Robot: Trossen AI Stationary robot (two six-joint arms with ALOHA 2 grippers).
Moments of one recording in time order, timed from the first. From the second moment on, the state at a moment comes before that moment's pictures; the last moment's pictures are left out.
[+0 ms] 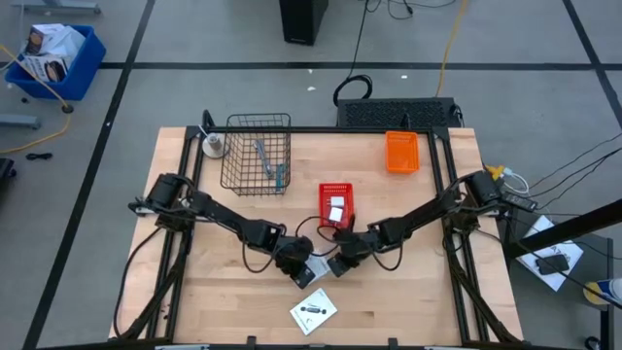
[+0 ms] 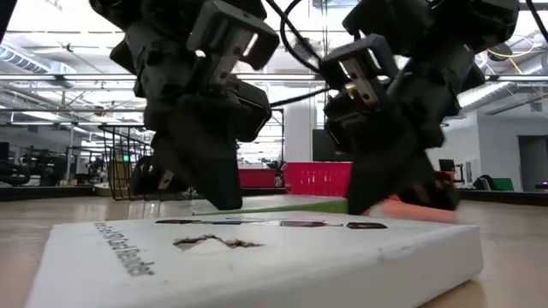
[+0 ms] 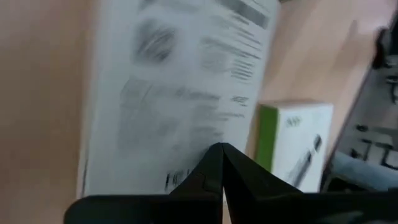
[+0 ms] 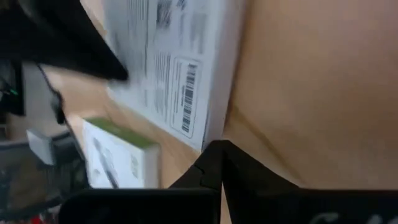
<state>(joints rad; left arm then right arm) -0.26 1.97 1.05 -0.05 0.27 -1.08 0.28 1.82 0.82 0.22 -0.14 1.30</state>
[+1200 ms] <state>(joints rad) -0.21 1.85 1.05 -0.40 0.15 -0.96 0.29 1.79 0.83 0.12 -0.15 1.37</state>
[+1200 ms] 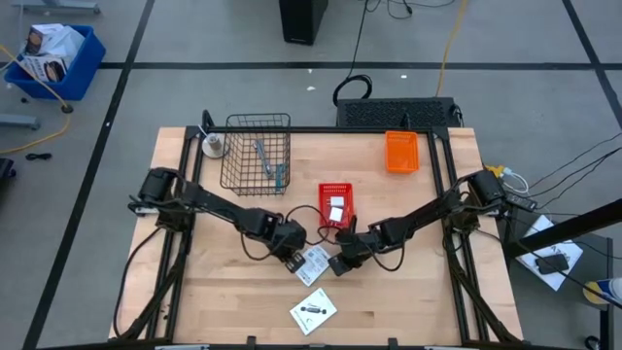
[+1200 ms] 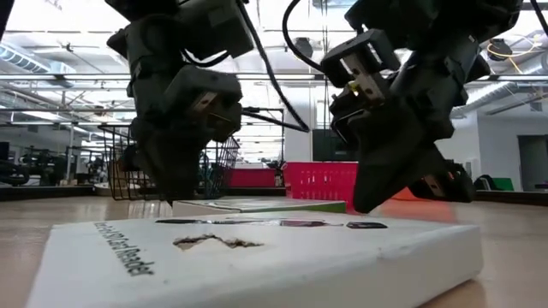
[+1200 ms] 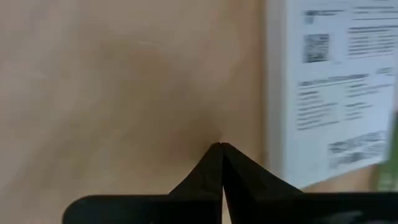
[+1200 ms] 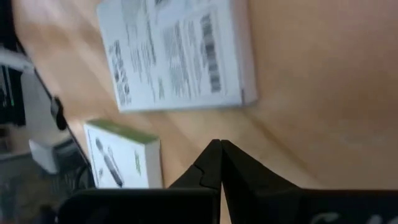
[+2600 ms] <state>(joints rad) -0.24 1.85 1.05 -0.21 0.21 -1.17 0.28 1.79 0.83 0.08 -0.11 1.37</state>
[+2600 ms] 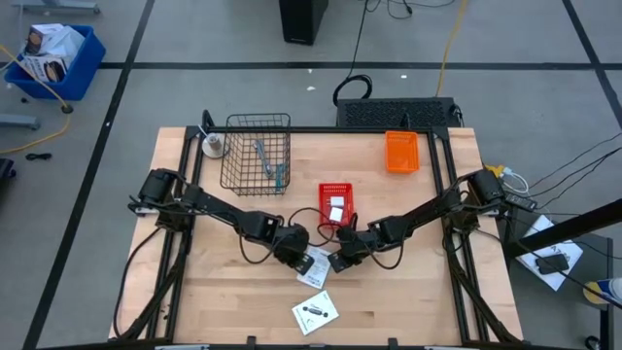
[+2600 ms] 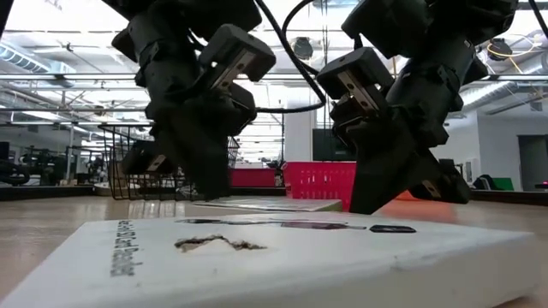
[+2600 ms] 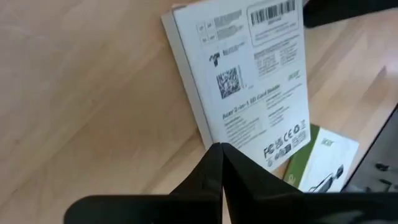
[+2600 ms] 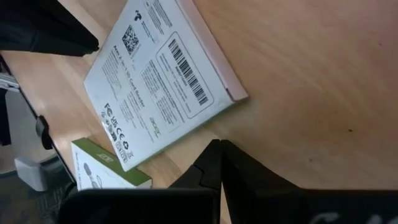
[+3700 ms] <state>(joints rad) -0.23 1.91 1.05 -0.06 0.26 -1.24 0.27 1.88 0.85 0.37 -0.13 1.35</state>
